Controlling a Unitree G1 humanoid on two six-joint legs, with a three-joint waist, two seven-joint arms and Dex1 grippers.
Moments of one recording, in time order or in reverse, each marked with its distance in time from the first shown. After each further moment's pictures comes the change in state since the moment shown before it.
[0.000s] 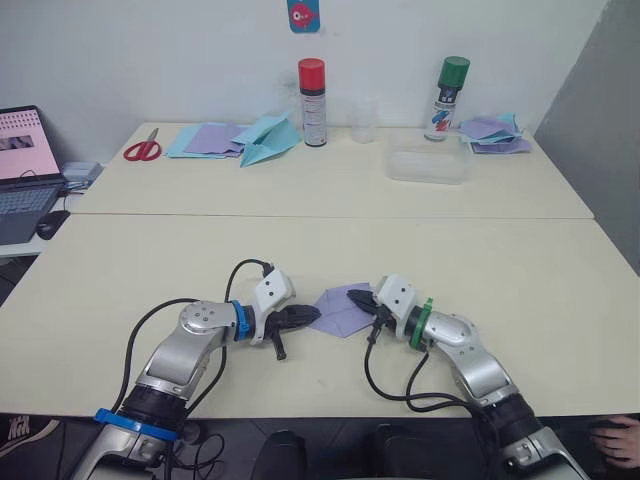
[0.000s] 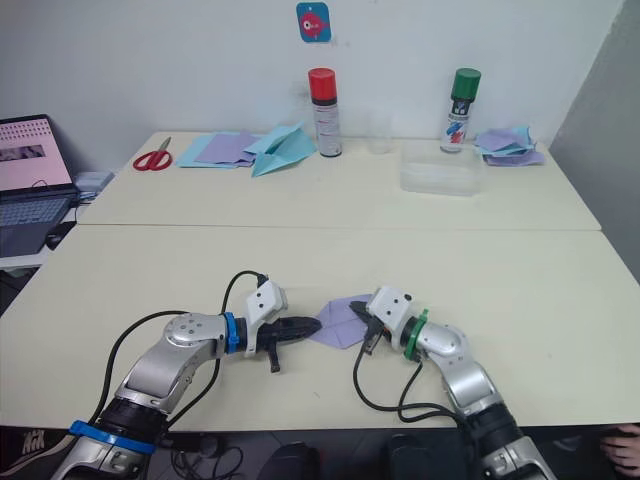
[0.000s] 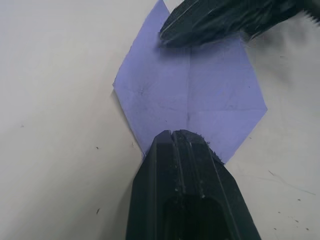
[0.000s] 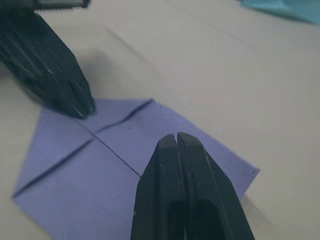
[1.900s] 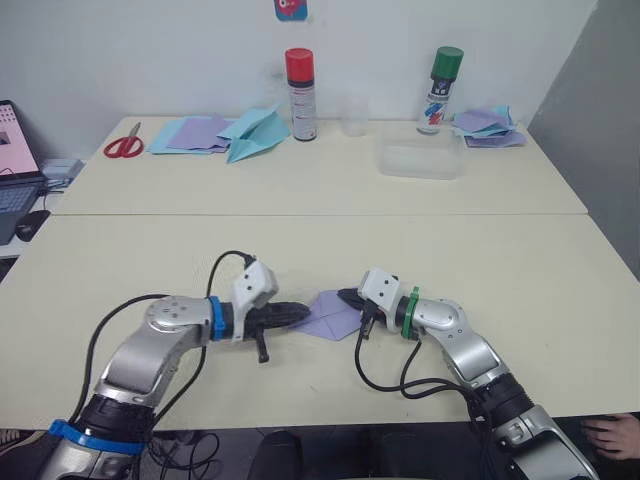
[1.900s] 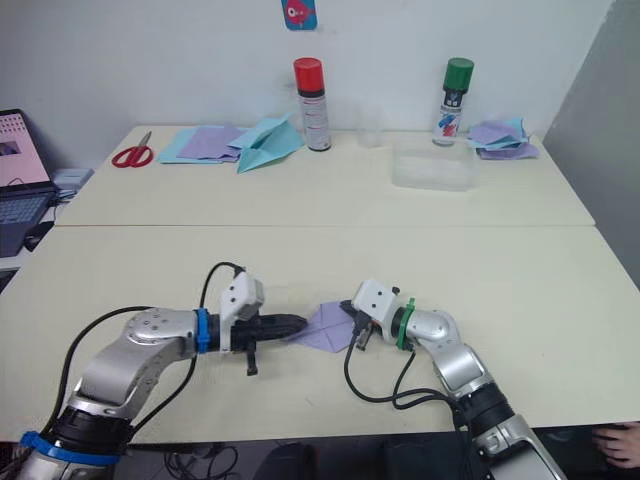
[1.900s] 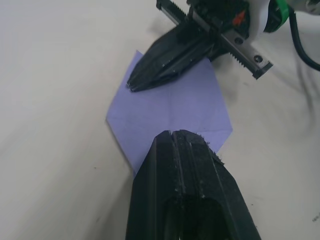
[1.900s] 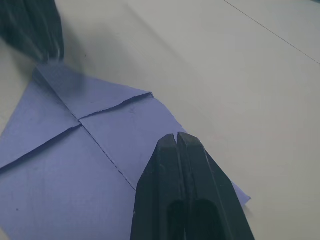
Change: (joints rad) left arm 0.038 0.114 0.044 -0.200 -0.075 0.148 -0.019; right arm -0.083 -0.012 0.045 0.018 -0.029 0.049 0.075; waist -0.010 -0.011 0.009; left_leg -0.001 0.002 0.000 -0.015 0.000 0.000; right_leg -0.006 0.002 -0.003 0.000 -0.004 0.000
